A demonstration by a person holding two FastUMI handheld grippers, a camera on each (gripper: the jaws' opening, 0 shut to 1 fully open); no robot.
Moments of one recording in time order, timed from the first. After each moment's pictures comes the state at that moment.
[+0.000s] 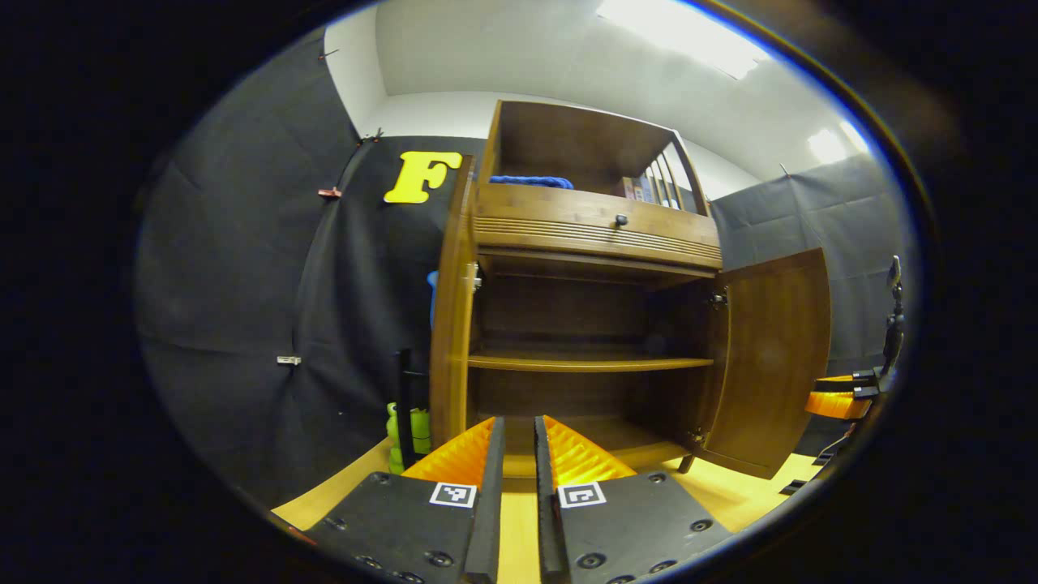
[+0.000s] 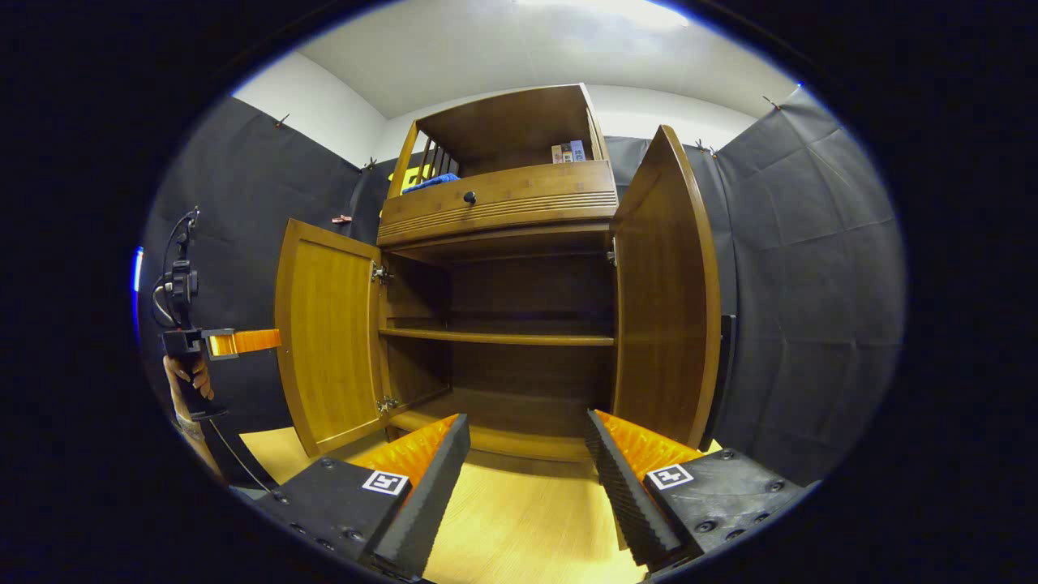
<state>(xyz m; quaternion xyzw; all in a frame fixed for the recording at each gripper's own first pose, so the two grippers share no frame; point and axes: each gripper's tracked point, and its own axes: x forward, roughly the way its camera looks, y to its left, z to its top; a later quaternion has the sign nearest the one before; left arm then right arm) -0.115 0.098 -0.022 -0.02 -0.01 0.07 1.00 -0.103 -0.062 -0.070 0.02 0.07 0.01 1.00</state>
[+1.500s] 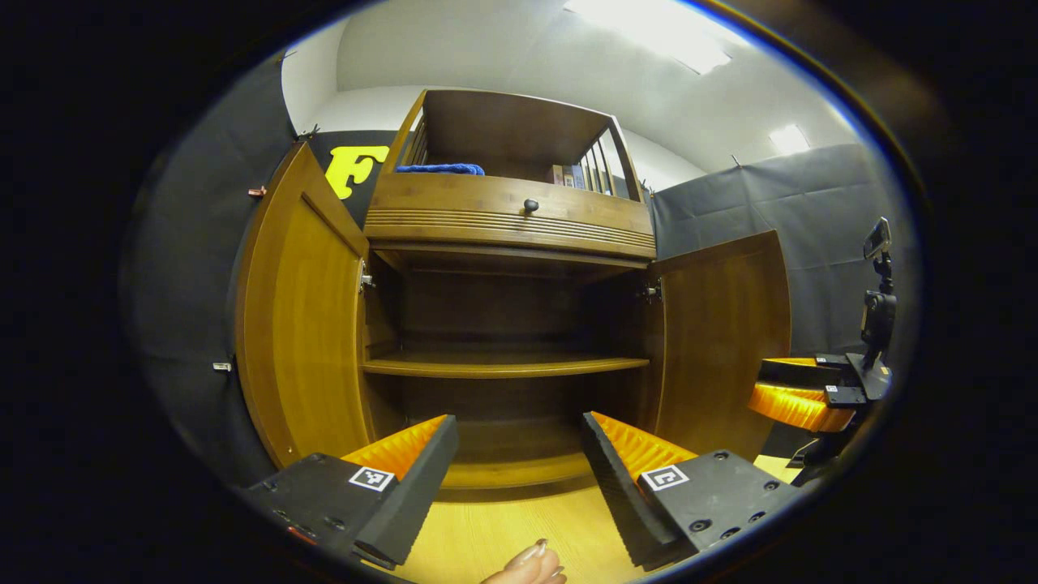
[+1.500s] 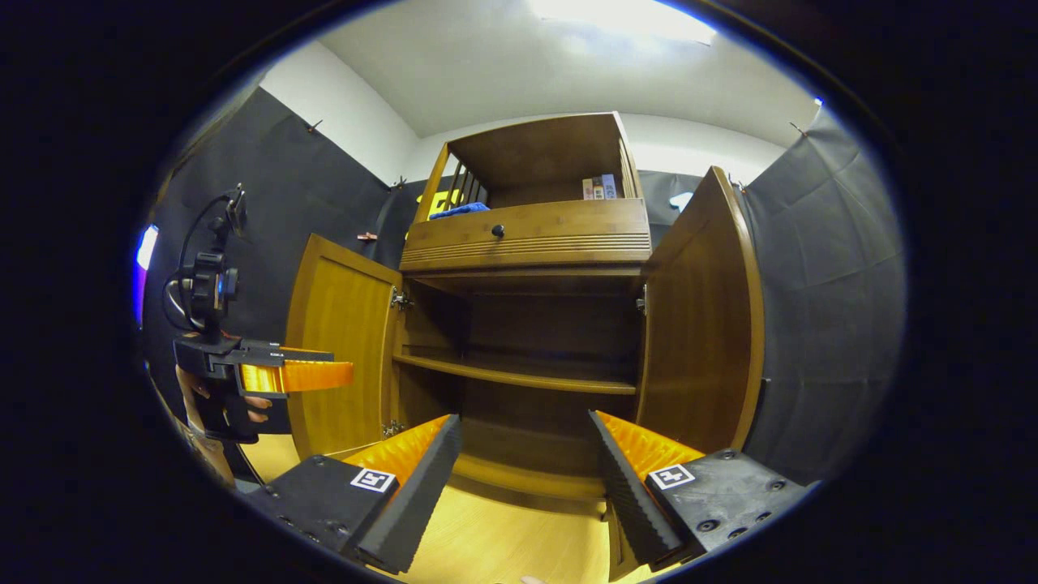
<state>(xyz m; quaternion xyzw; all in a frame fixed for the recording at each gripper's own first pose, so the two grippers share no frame) -0.059 0.000 -0.011 -0.02 -0.01 -0.02 1.00 -0.068 -0.040 -0.035 -0.01 0.00 0.05 1.00</state>
